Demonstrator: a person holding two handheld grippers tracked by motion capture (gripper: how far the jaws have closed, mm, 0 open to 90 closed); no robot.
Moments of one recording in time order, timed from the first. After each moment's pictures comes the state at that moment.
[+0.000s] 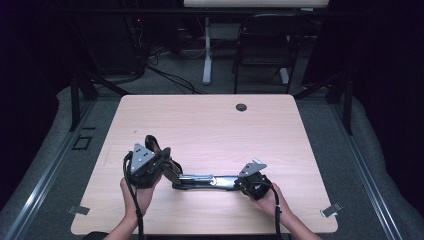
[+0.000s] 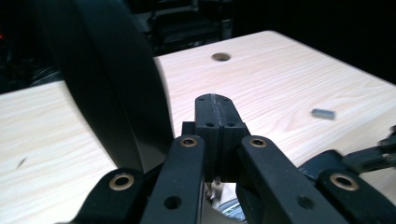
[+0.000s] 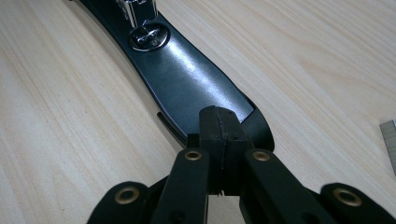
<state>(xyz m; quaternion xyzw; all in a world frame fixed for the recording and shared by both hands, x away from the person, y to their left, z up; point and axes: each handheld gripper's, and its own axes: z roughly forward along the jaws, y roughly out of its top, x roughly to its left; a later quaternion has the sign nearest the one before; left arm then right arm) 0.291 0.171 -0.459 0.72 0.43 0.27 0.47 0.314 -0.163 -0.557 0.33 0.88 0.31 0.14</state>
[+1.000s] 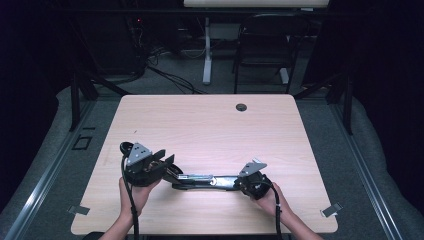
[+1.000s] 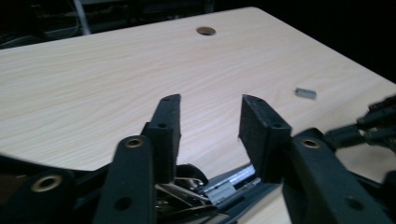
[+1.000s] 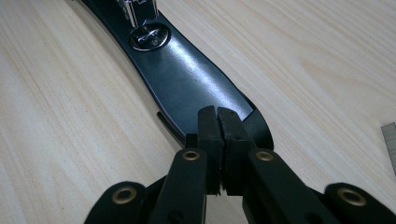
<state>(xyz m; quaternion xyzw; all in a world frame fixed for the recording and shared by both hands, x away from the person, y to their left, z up) 0.300 0.170 -0.465 0.76 0.41 0.20 0.46 0.315 -0.164 -0.557 0.33 0.88 0.32 0.14</state>
